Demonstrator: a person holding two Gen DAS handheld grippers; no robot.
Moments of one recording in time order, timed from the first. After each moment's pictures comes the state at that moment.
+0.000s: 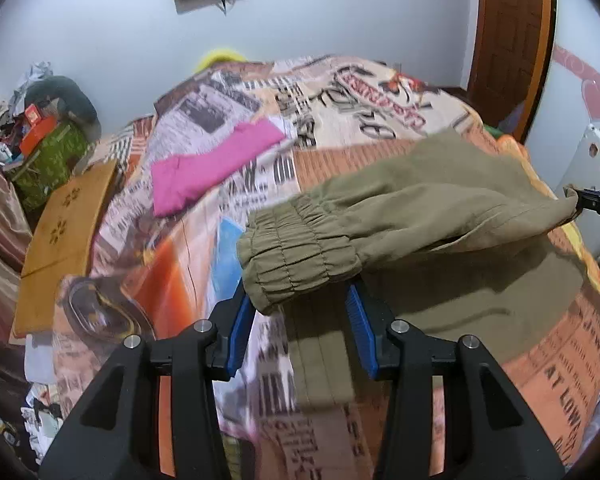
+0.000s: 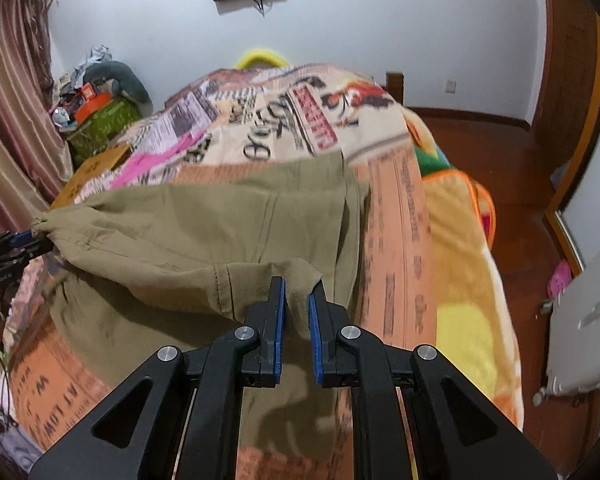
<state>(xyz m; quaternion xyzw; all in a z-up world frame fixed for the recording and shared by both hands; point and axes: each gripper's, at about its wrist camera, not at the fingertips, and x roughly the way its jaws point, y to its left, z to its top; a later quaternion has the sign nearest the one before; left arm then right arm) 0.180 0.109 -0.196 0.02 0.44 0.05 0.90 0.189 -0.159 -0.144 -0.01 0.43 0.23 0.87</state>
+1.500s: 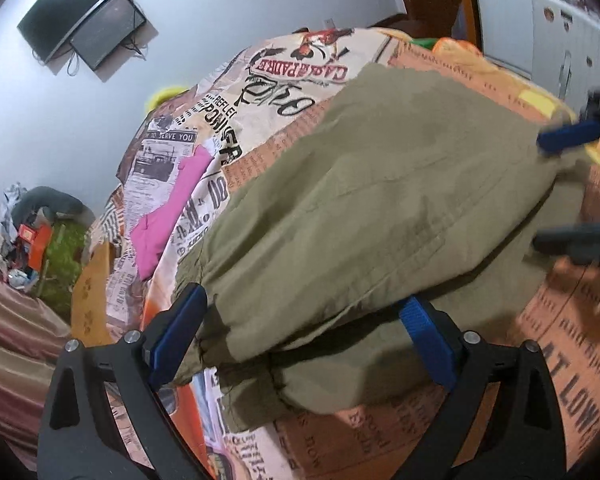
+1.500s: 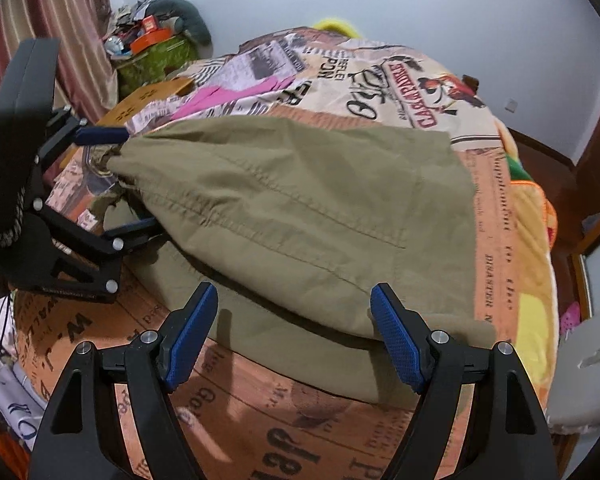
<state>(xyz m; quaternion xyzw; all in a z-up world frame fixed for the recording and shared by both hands) 0.201 0.004 -0.207 0.23 0.46 0.00 0.86 0.124 -0.069 -0.157 -0.11 0.45 0.31 0.83</state>
